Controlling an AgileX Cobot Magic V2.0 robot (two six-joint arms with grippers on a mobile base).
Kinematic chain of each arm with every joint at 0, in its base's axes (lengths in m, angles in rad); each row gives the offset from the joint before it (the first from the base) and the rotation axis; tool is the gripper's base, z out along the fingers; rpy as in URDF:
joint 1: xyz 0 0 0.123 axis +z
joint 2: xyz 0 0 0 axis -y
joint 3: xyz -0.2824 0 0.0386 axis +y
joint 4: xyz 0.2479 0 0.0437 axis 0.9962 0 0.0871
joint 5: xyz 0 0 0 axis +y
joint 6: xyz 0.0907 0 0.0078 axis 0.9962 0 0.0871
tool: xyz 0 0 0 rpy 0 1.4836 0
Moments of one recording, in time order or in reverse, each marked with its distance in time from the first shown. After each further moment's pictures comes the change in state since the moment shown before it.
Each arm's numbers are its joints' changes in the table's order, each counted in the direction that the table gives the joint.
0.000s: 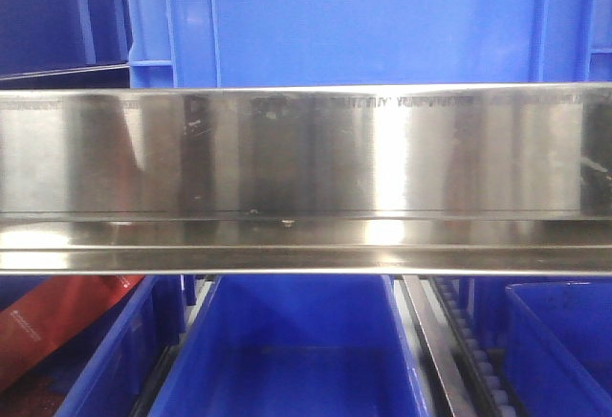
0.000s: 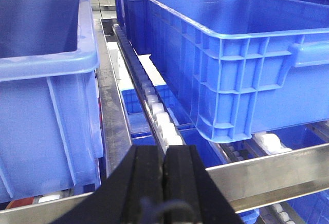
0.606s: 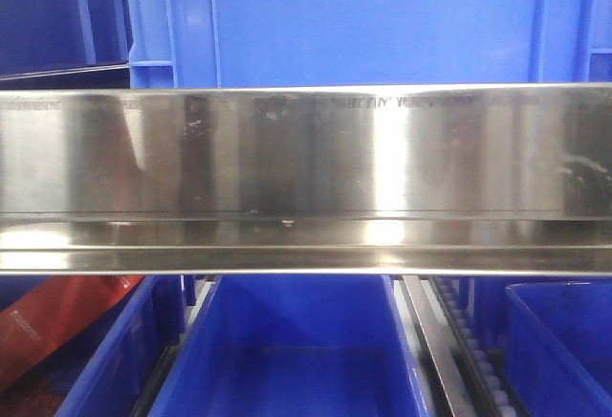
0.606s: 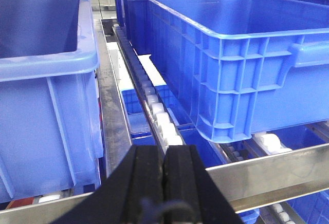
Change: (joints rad) left arm 0.000 0.000 0.000 0.000 0.000 0.000; right arm 0.000 0.727 0.817 0.000 -0.345 0.006
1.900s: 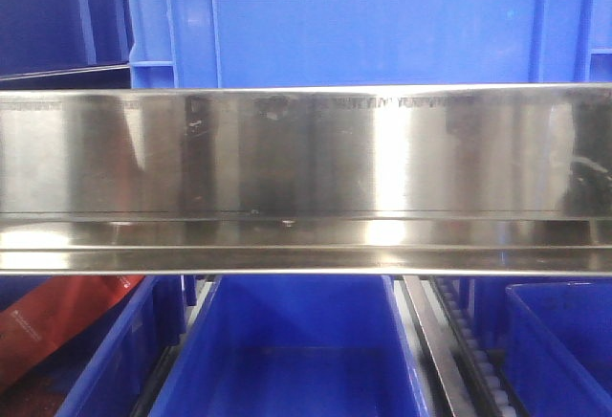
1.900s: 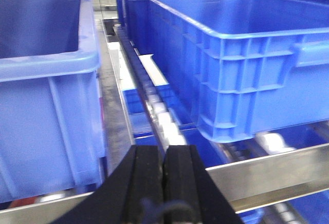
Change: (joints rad) left arm 0.001 0.000 0.002 0.024 0.000 0.000; right arm 0.000 0.144 0.118 0.000 -0.065 0.002
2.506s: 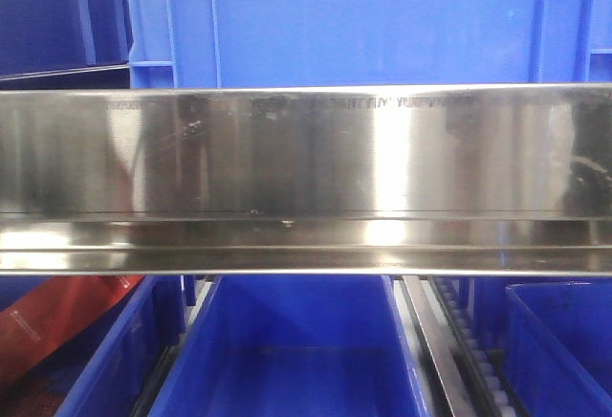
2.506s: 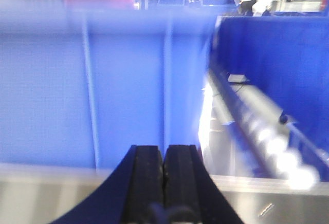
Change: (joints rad) left arm 0.169 0.229 0.522 0.080 -0.476 -0.052; right arm 0.000 0.000 0.000 0.000 -0.006 0.000
